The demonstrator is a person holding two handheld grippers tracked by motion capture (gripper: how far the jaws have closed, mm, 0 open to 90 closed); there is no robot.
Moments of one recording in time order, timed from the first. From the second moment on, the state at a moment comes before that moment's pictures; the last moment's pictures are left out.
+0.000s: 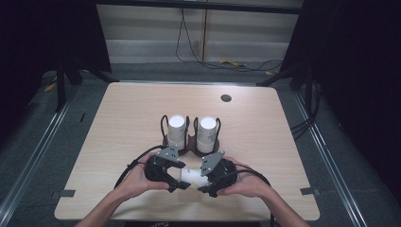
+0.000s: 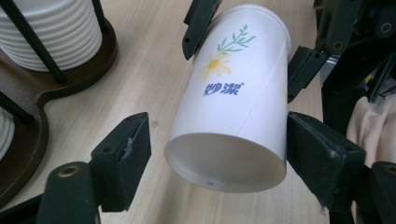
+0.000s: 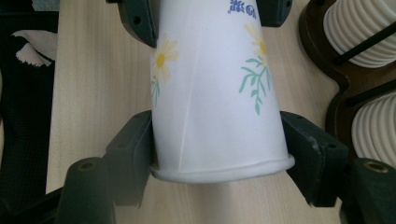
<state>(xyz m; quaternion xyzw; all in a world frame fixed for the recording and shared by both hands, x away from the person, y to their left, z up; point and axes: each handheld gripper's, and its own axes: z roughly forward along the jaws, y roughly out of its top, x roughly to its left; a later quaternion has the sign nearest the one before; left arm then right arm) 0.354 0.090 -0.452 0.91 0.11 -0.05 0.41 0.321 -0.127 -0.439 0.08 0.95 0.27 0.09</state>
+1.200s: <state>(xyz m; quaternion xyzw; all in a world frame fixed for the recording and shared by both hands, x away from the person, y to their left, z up) 0.350 0.086 -0.456 0.92 0.06 -0.06 0.38 0.316 -0.116 -0.440 0.06 0.96 0.25 0.10</state>
